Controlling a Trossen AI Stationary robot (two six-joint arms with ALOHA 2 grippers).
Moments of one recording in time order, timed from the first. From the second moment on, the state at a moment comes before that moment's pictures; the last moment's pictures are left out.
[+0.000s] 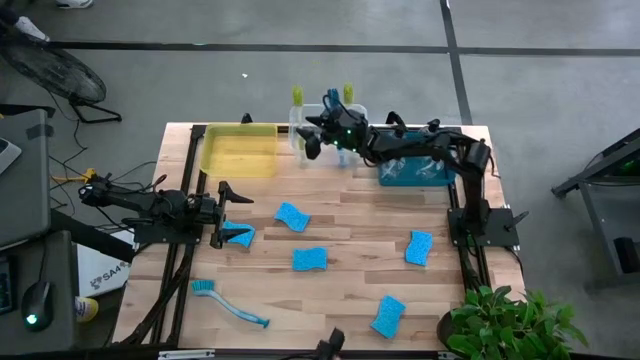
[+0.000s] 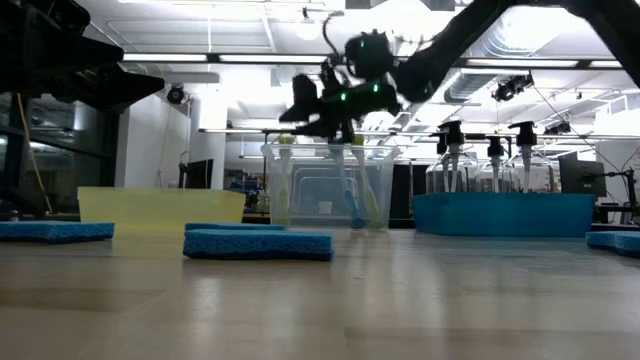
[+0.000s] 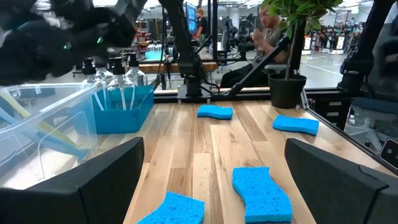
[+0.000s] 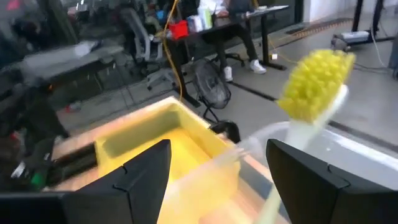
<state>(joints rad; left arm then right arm) -0.27 0.02 0.02 0.03 -0.25 0.02 -0.45 1.98 1.27 0.59 0.01 0.21</state>
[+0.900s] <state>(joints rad) -0.27 0.02 0.02 0.03 -0.25 0.02 -0.05 1.82 1.27 -0.06 0.29 -0.03</state>
